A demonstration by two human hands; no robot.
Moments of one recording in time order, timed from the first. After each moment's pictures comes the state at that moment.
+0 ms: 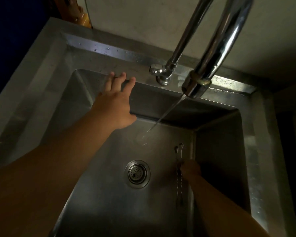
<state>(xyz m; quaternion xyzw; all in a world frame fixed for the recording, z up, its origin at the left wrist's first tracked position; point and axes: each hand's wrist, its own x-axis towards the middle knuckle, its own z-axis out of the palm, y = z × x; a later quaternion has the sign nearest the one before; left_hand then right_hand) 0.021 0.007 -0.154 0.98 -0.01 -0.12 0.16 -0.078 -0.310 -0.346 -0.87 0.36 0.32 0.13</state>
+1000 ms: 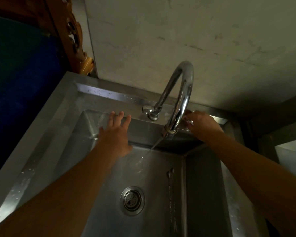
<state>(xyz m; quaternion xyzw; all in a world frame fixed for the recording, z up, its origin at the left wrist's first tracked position) 0.019 0.002 -0.140 0.98 0.01 -0.15 0.15 0.103 -0.300 -0.095 -0.99 -0.09 0.10 -0.01</state>
